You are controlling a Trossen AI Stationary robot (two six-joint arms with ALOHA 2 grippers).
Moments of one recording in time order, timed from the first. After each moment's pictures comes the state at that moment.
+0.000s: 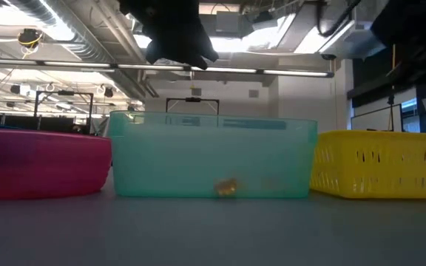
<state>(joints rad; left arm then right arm) -0.19 1.54 1.09 -0.26 -0.40 -0.46 0.37 1.36 0.99 -1.09 -0.37 0.37</state>
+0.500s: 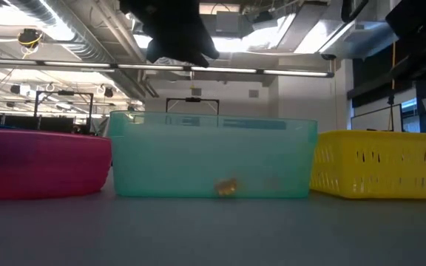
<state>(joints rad) -0.19 1.54 1.09 -0.24 -0.40 -0.46 0.46 1.36 0.99 -1.10 -0.28 0.35</state>
